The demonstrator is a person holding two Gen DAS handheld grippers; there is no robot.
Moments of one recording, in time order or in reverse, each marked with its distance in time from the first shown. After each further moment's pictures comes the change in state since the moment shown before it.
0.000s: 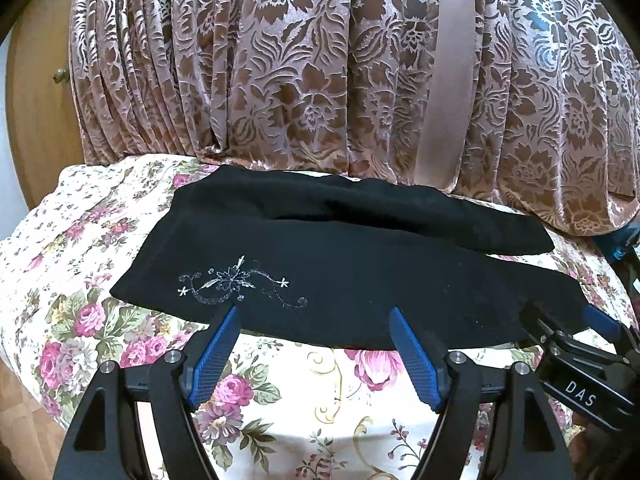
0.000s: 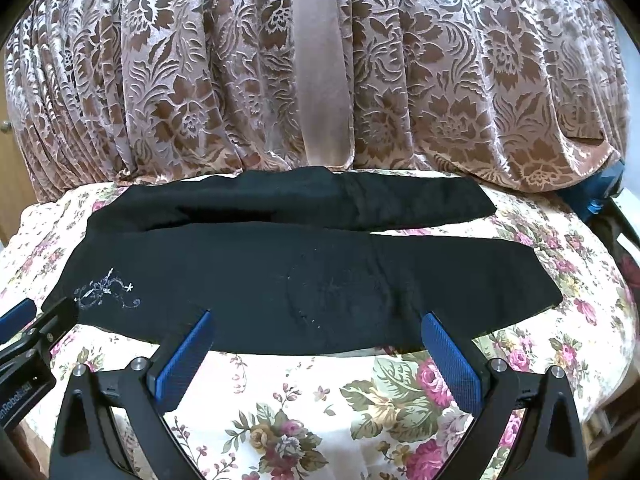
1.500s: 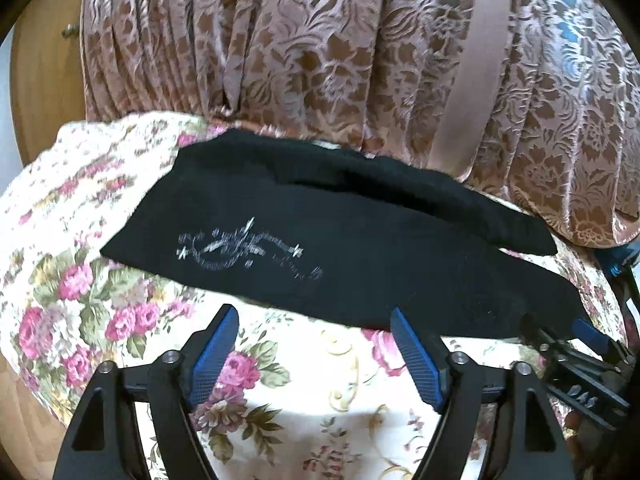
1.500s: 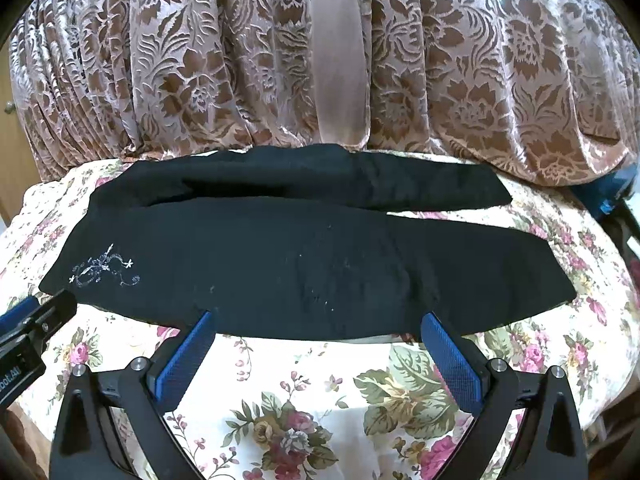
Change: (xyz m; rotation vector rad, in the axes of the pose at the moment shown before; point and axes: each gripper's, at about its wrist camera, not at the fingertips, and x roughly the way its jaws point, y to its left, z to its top) left arm 0.030 0.032 -0.015 -0.102 0.105 -0.040; right arm 0.022 0.012 -0.008 -0.056 0.089 0.020
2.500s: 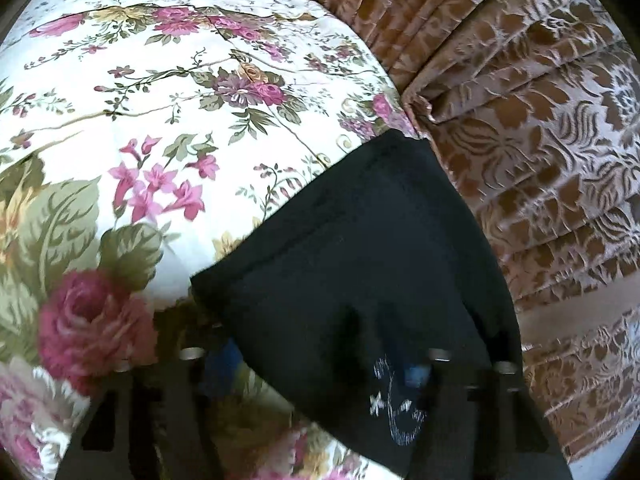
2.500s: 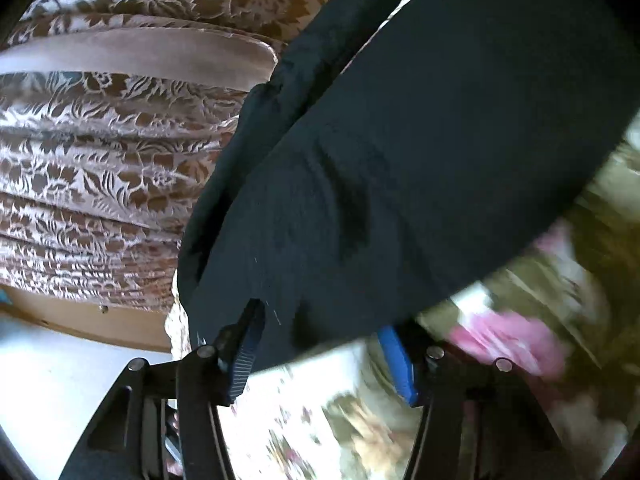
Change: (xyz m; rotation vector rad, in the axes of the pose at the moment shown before) left arm 0.125 0.232 0.050 -0.723 0.115 -0.052; right arm 0.135 -0.163 -0.028 0.792 0.290 0.624
